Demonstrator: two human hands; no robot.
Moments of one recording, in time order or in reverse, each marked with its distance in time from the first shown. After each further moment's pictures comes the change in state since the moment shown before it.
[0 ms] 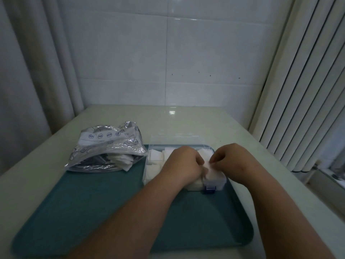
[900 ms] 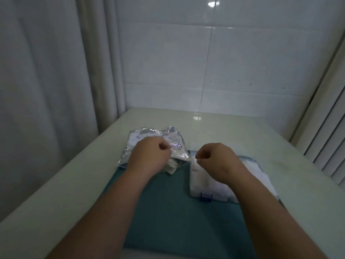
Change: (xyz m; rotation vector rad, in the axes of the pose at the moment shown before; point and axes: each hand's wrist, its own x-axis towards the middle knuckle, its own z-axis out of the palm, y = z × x) left_hand -0.039 -0.124 -0.109 -0.040 0.500 -0.205; right_hand 0.015 -0.112 0.056 0.117 0.004 -0.309
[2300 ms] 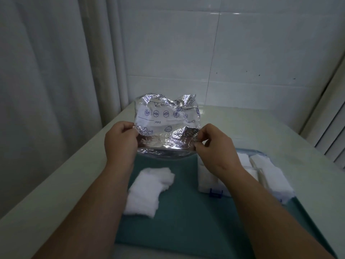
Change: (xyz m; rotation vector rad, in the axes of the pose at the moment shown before) left_hand 0.024 -0.047 -0.019 -0.620 0.461 -0.278; right_hand 0.013 -0.010 0.032 0.294 0.301 -0.170
